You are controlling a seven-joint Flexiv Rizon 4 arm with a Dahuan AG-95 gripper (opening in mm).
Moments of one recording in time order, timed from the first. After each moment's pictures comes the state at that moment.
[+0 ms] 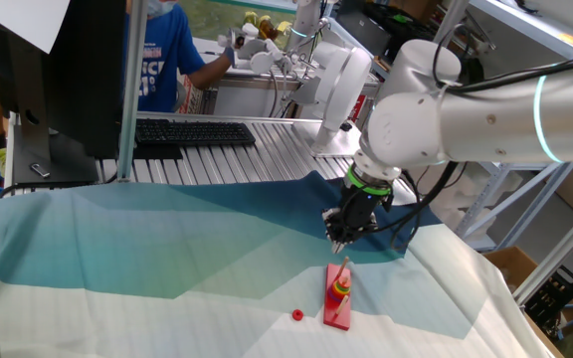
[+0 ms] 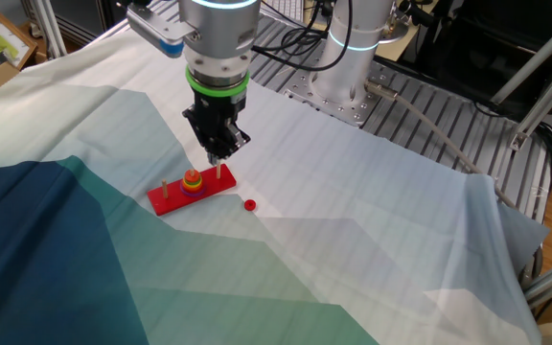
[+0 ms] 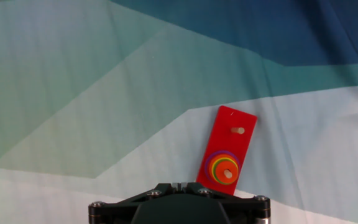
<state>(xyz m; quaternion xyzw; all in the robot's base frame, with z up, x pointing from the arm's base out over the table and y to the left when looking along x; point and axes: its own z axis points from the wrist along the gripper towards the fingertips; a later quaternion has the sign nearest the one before) 0.514 -0.052 0.154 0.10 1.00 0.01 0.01</state>
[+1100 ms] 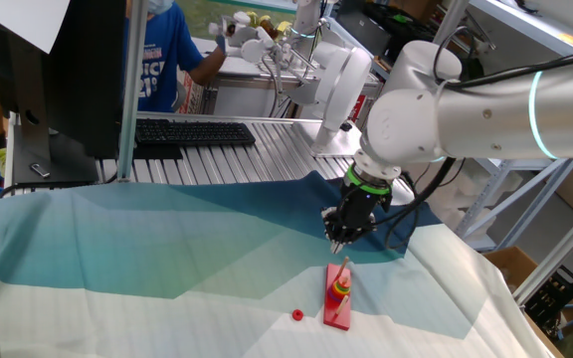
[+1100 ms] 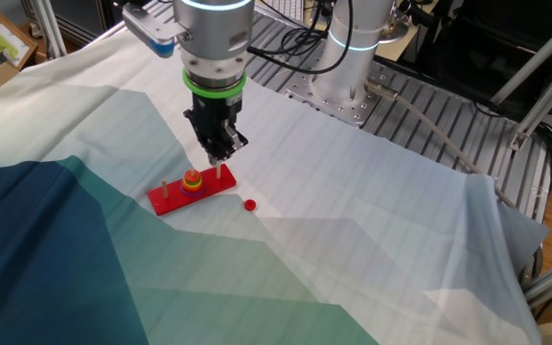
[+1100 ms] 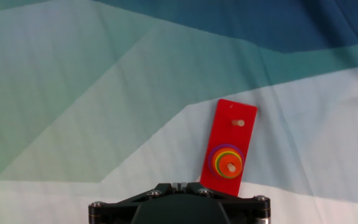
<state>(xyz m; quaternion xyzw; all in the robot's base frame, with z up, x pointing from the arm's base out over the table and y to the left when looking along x) 0.514 -0.052 0.154 0.15 0.99 0.01 0.00</state>
